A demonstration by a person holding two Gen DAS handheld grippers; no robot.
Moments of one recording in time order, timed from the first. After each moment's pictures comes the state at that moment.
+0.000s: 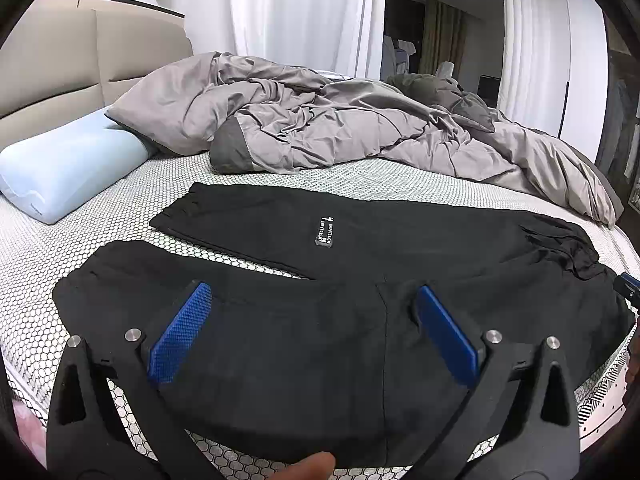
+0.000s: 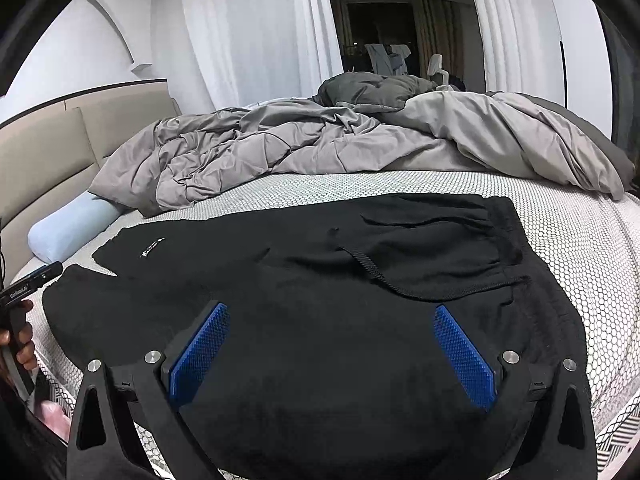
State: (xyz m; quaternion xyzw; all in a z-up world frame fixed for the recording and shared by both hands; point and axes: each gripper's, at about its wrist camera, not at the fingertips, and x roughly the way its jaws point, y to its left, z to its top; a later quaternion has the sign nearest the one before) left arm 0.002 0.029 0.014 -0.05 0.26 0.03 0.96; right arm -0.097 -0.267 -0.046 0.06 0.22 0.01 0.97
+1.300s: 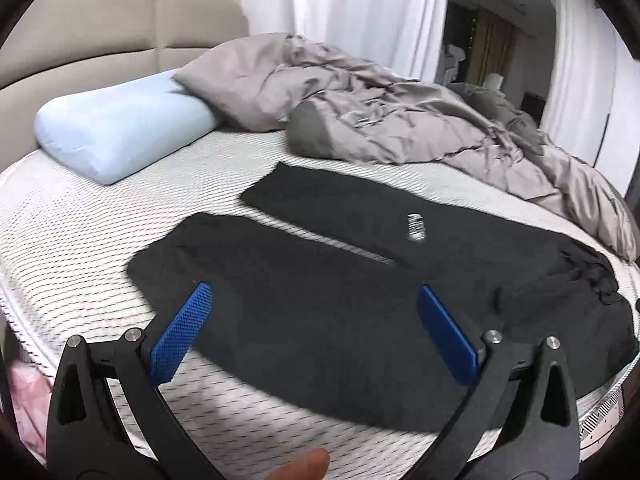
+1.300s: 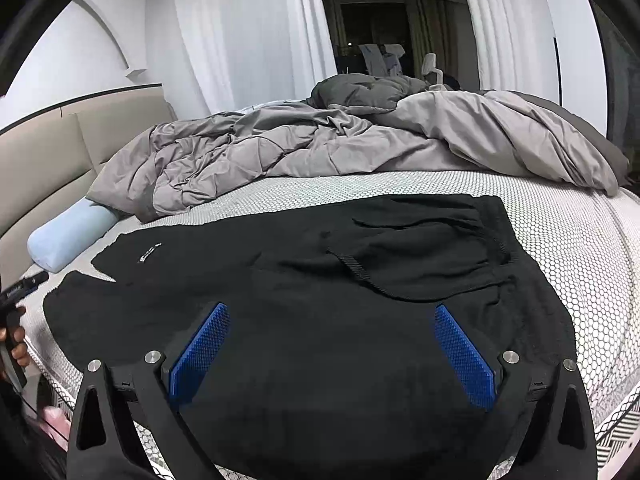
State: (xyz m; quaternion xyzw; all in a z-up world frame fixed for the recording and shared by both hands) left arm -0.027 0.144 0.005 -0.11 0.28 0.10 0.95; right arm -0.102 -0.280 -0.041 0.07 0.22 0.00 0.97
